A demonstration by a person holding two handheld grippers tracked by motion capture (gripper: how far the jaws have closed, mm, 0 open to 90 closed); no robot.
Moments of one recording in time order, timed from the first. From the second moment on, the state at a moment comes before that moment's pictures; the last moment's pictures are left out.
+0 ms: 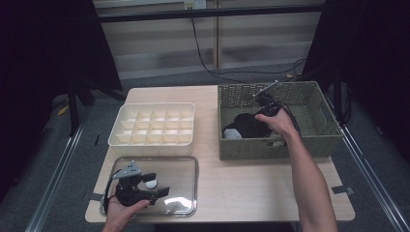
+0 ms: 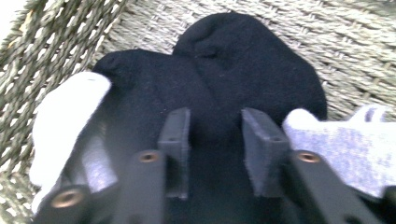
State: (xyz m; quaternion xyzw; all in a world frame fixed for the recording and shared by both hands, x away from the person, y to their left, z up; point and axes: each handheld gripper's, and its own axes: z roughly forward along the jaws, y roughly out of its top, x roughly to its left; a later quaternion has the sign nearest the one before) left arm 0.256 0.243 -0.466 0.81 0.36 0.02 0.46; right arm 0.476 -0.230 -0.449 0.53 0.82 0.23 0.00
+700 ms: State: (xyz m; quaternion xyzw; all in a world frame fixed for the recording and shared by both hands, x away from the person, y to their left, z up) left arm 0.256 0.246 -0.466 0.81 0.36 0.03 0.46; right arm 0.467 -0.244 -0.422 0.52 0.78 0.36 0.01
